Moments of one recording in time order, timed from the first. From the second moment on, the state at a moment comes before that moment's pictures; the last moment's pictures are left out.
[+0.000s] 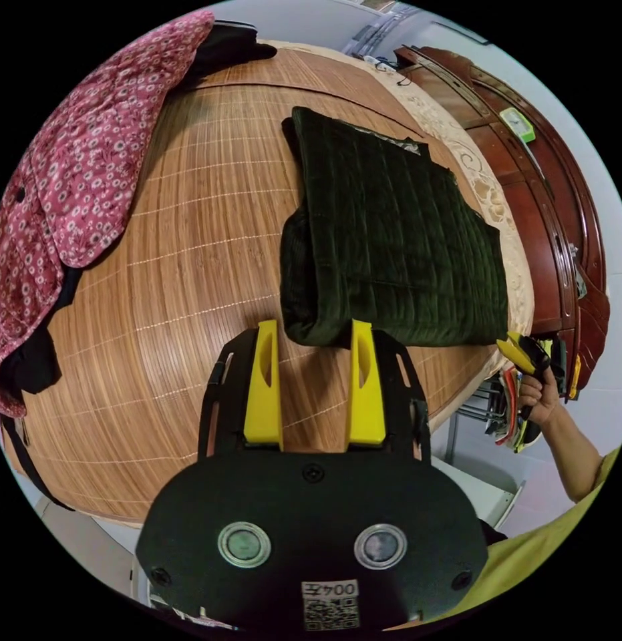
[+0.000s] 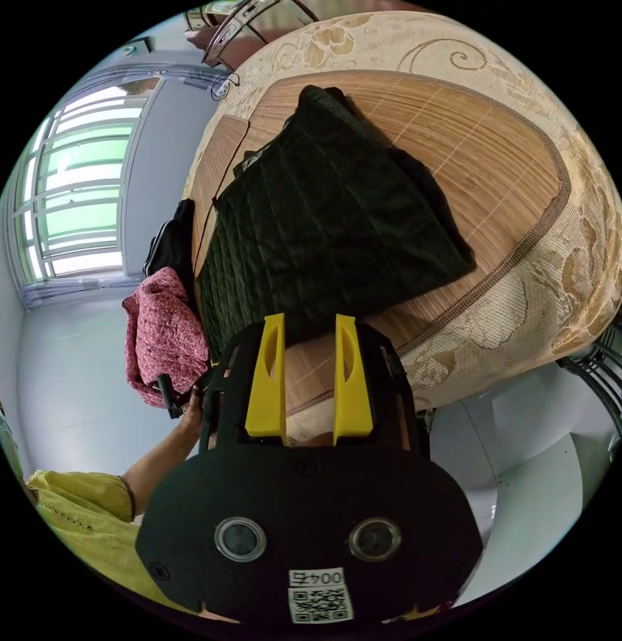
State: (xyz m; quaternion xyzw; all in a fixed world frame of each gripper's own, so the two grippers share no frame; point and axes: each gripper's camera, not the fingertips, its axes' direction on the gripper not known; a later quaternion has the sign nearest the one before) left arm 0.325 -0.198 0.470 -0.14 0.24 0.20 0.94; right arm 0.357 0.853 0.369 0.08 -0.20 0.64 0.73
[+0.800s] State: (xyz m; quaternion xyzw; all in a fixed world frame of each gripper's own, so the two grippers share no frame) left arm 0.323 -0.226 0.431 -0.16 0.23 0.22 0.94; right arm 0.335 0.815 0.387 0.07 -0.22 0.62 0.75
